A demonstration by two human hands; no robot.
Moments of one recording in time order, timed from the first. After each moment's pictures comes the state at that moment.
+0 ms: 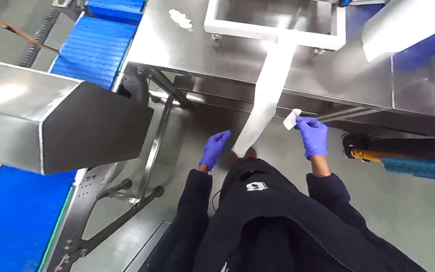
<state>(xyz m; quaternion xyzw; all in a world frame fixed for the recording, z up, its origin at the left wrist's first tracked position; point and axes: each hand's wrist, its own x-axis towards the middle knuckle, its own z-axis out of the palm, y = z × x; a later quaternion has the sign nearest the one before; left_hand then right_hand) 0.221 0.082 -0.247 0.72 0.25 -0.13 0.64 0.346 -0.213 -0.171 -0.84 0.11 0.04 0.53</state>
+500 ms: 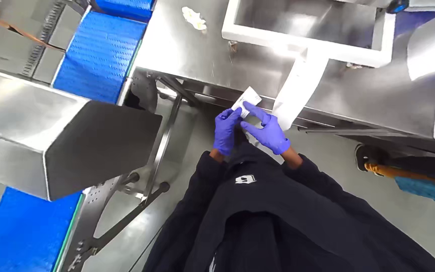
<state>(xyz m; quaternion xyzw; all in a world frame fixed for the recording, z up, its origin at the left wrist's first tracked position) 0.356 0.108 -0.194 0.51 0.29 0.12 0.80 0.413 -0.031 -0.177 -0.81 -0.23 0.18 0.51</state>
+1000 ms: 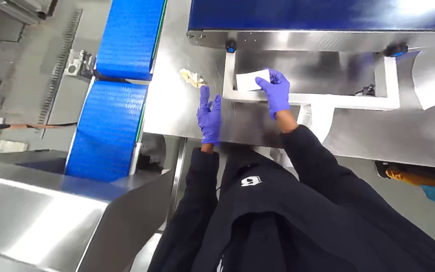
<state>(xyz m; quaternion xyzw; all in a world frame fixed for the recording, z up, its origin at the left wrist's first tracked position) 0.575 0.252 -0.168 0.75 0.26 0.17 0.58 0.666 0.072 -0.156 -0.75 0.03 0.07 0.66</state>
